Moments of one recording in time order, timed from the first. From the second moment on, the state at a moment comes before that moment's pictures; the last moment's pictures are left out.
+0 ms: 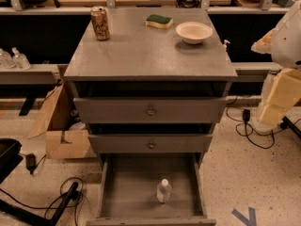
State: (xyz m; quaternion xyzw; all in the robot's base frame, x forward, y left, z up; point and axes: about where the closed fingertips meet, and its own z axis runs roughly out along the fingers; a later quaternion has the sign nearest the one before) arm 0.438 -0.217 0.977 -0.60 0.78 -0.03 0.16
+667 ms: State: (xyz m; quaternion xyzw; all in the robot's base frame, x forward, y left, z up) arm 0.440 -0.218 0.960 -0.60 0.78 -0.01 0.17
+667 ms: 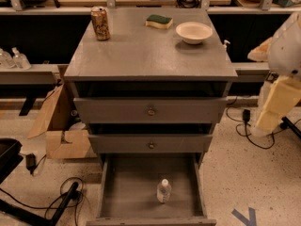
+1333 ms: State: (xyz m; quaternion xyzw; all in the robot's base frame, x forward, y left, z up) arm 0.446 -0.249 0.803 -0.54 0.78 0.15 0.29
